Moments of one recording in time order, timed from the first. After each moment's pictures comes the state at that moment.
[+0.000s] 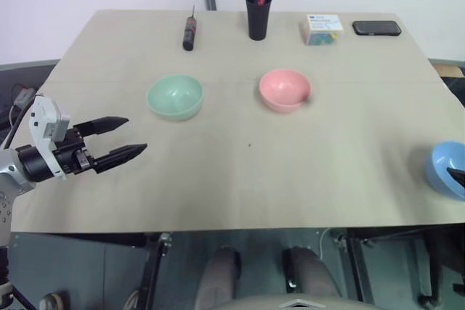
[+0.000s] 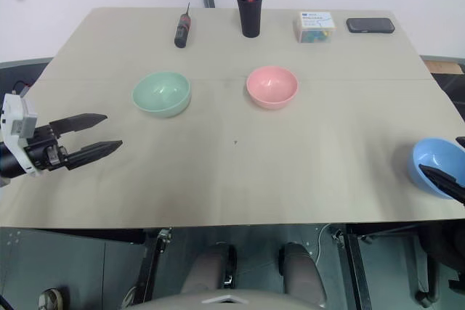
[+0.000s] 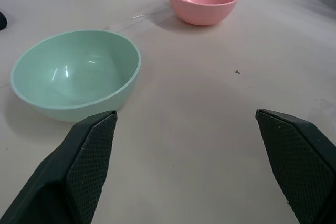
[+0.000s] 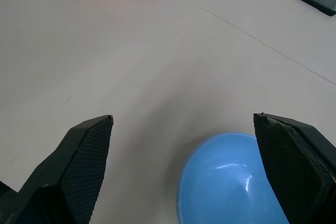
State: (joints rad) left arm -0.04 1.00 0.51 -0.02 -0.65 0.43 -1.20; right arm 0.44 -0.92 -0.98 -0.47 0.59 0.61 0.99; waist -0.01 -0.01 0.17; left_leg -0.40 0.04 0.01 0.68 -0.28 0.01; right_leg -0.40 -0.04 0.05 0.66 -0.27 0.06
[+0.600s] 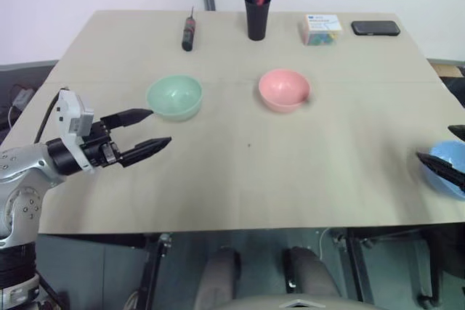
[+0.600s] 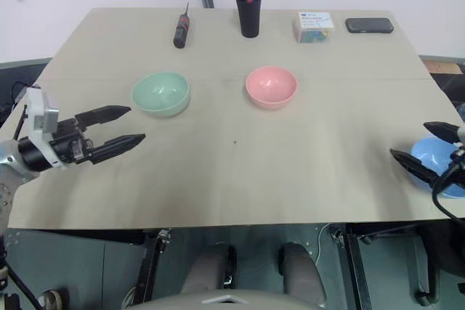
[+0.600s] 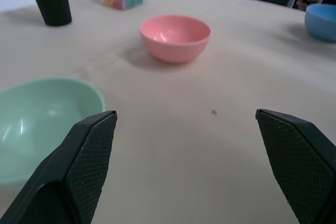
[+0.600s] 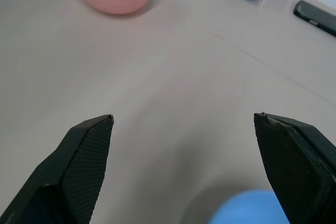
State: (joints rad) left arm -0.14 0.85 0.40 -0.22 -0.70 0.47 -1.08; right arm 0.18 -0.90 -0.61 -0.47 0.50 0.58 0.82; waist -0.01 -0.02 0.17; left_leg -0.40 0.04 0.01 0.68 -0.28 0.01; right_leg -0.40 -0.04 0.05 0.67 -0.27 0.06
